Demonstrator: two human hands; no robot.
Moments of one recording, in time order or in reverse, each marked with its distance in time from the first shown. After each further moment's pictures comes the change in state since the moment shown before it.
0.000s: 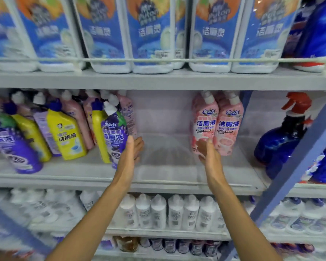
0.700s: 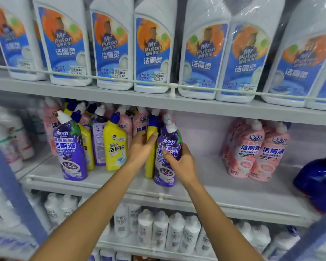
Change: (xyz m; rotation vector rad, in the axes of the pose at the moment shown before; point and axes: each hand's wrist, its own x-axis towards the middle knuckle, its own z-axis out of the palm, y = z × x) left_hand 0.081 0.053 -0.146 0.241 0.152 0.189; right_hand -0.039 -0.011 0.238 -0.305 -0.215 -0.245
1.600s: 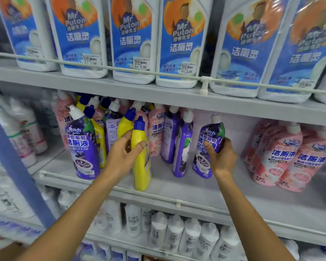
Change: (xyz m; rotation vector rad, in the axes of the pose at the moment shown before) left_hand 0.000 -0.033 -0.093 0.031 -0.071 0.202; right_hand 0.062 0.025 -0.032 -0.267 0.350 0.030
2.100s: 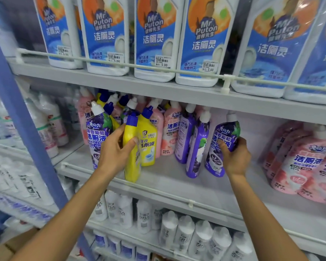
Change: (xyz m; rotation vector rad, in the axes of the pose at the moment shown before) left_hand -0.007 -0.014 -0.056 0.177 0.182 0.052; right_hand 0.004 -0.003 0.013 0.037 0.011 -0.081
